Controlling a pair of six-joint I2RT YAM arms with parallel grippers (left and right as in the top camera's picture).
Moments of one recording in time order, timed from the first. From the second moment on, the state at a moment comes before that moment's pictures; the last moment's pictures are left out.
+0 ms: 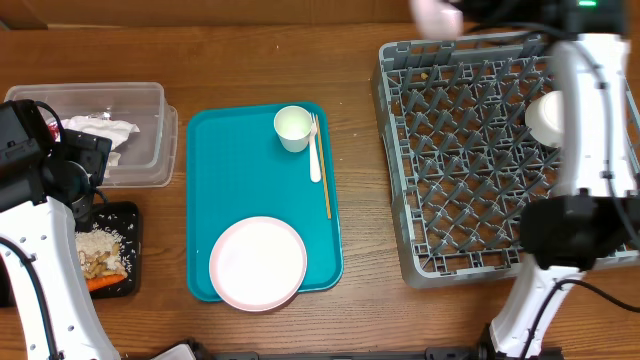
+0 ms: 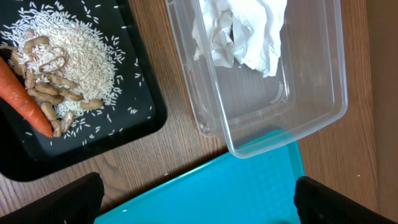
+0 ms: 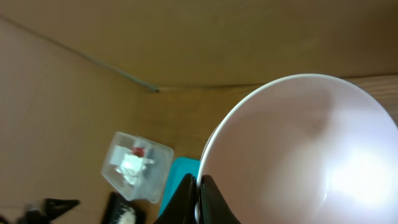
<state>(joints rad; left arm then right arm) 0.45 1.39 1.37 -1.07 -0.03 -0.94 -0.10 2.14 2.39 -0.94 -0.89 0.32</state>
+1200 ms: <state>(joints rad) 0.45 1.39 1.37 -1.07 -0.03 -0.94 -0.29 2.35 2.29 -0.98 -0.95 0.44</state>
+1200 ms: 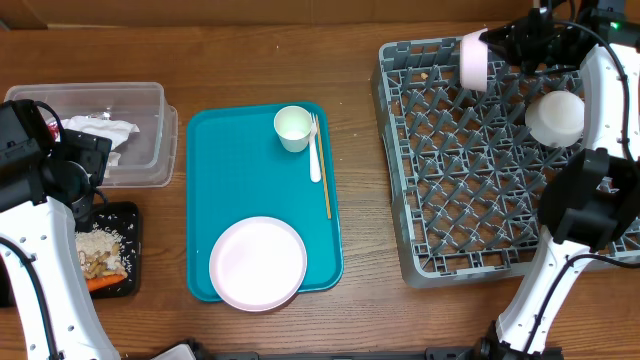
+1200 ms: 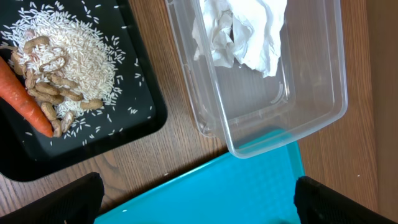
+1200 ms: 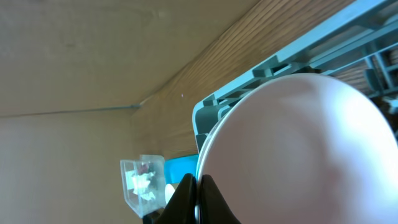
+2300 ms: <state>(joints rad) 0.45 1.39 1.37 -1.07 -0.03 -0.94 -0.29 2.36 2.28 -1.01 -1.05 0.51</state>
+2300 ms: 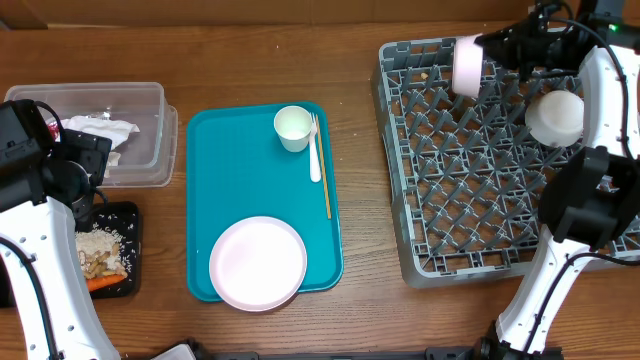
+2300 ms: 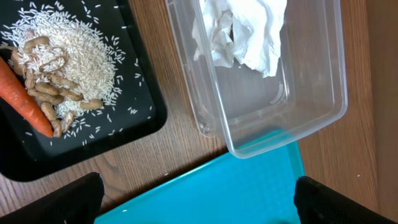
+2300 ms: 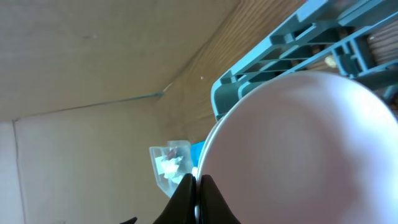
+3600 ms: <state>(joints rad) 0.45 1.39 1.37 -1.07 -0.03 -0.94 -0.38 2.38 3.05 -1.61 -0.41 0.46</state>
